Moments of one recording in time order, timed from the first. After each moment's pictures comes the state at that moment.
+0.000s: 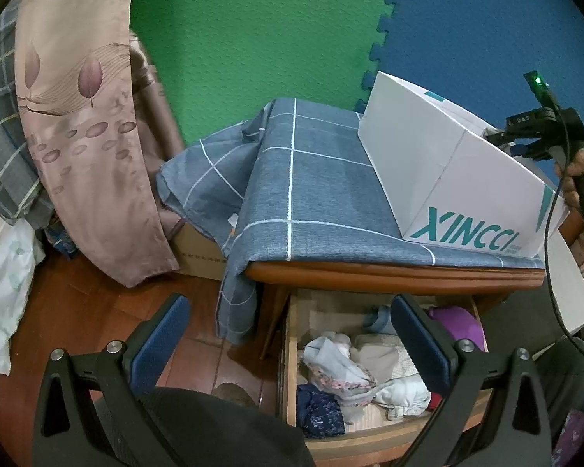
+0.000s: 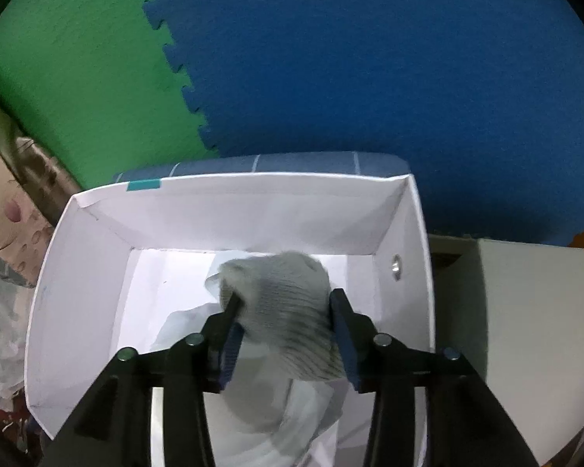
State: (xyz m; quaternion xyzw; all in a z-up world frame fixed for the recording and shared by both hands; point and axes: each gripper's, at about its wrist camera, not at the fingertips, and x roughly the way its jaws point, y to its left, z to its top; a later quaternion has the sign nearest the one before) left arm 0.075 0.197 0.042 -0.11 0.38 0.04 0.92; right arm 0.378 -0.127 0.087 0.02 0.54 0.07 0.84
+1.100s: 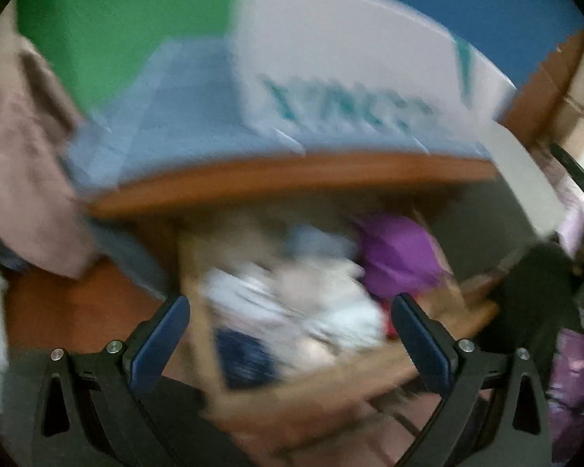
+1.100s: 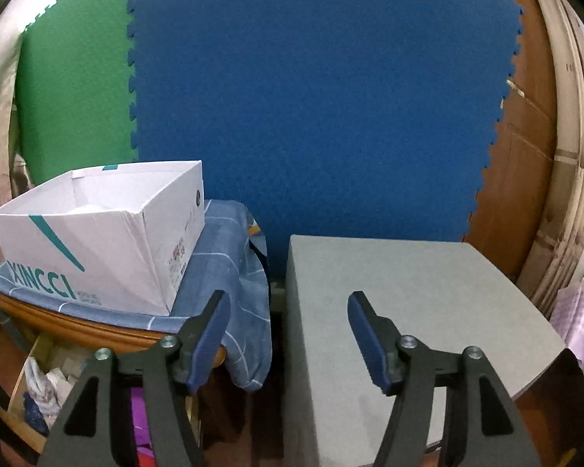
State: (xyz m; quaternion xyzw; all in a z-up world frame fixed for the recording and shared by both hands) left arm 0.081 0.085 0.001 -0.06 0.50 -0.12 0.86; right arm 0.077 -0.283 0.072 -0.03 0.26 -0.05 0.96
